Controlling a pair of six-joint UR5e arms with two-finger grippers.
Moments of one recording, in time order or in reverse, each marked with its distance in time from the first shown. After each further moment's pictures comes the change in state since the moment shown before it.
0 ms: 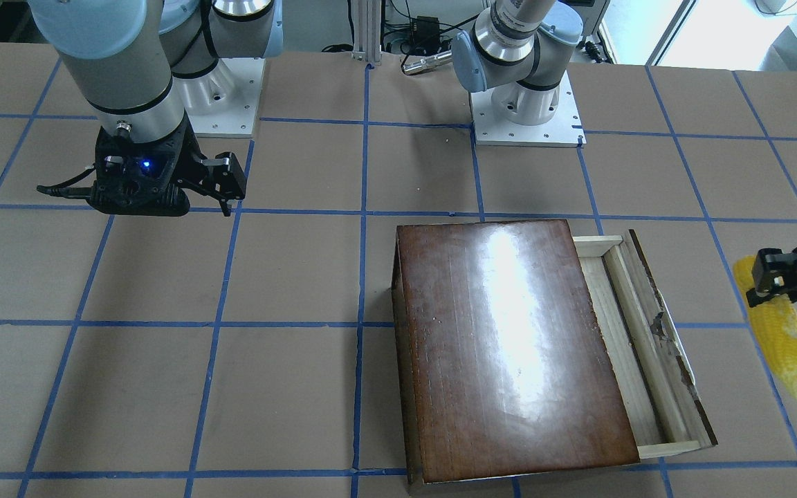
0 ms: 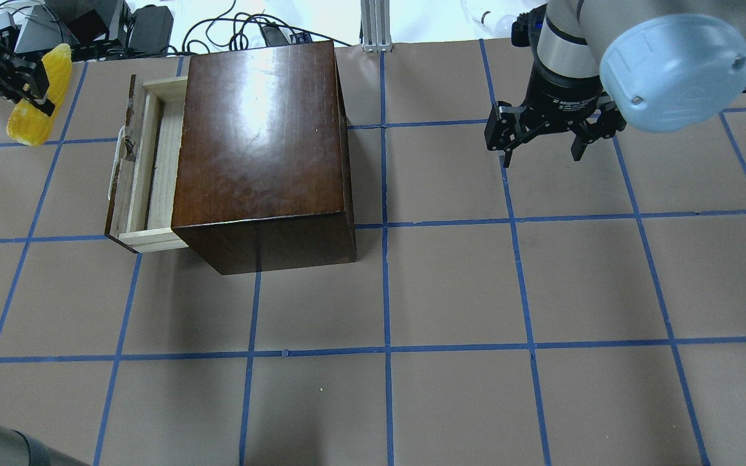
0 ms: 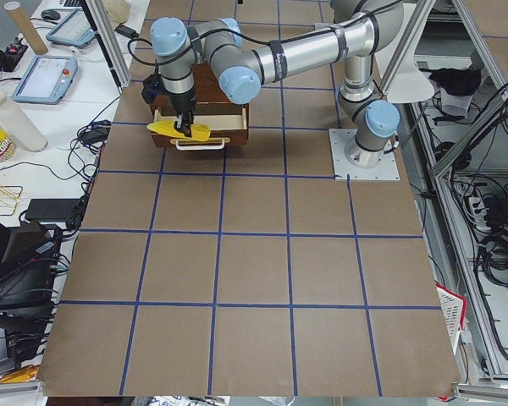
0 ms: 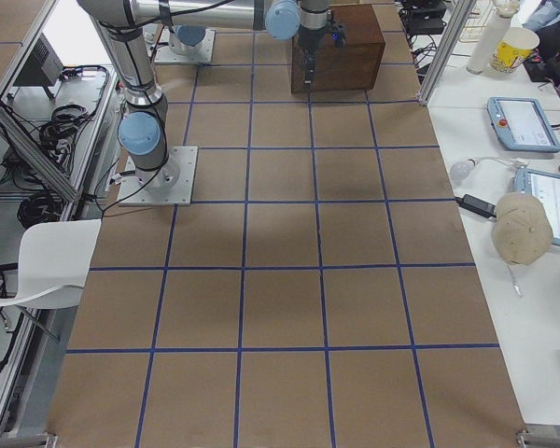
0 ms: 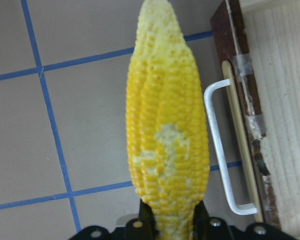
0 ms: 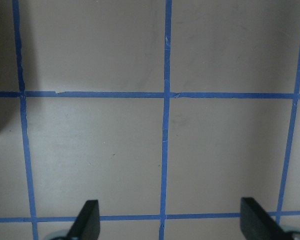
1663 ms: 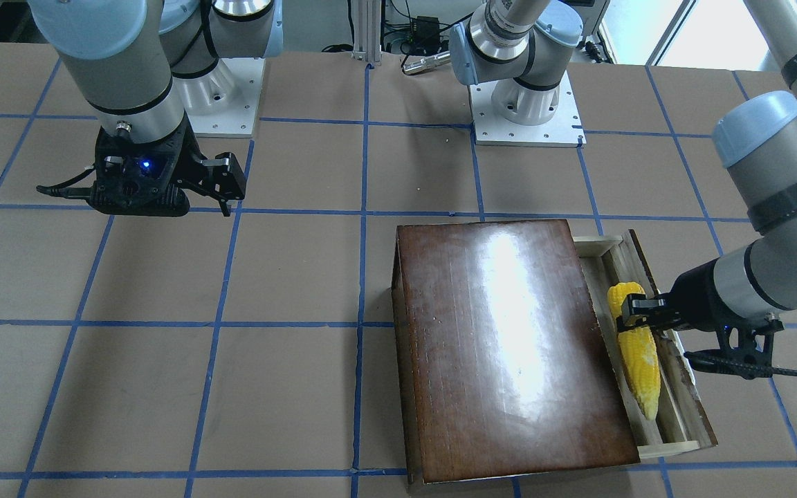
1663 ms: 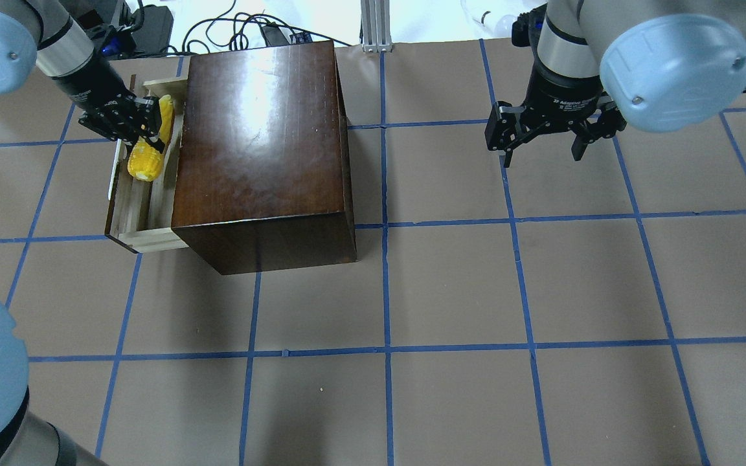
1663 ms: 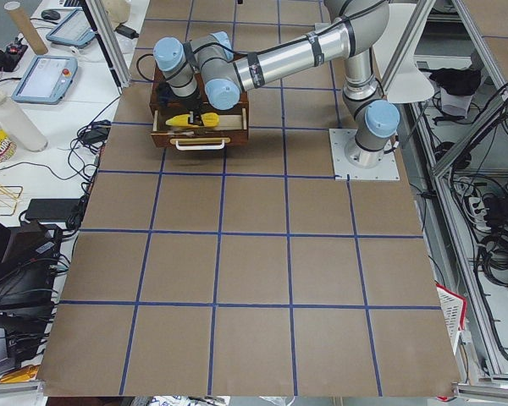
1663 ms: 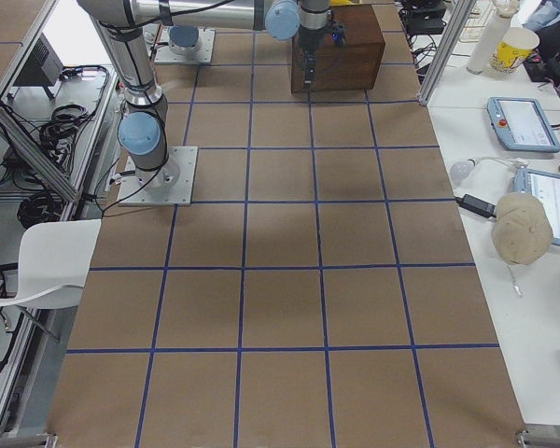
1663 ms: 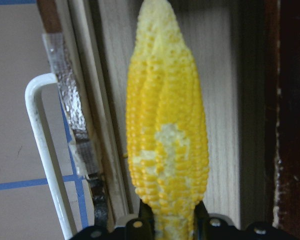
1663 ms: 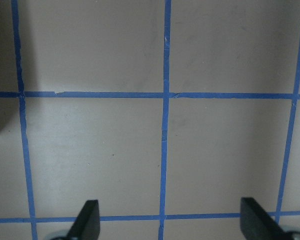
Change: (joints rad) left arm -0.108 -0.092 -0.125 0.049 -0.123 -0.172; right arm 0.000 0.000 0.000 0.000 -0.003 0.000
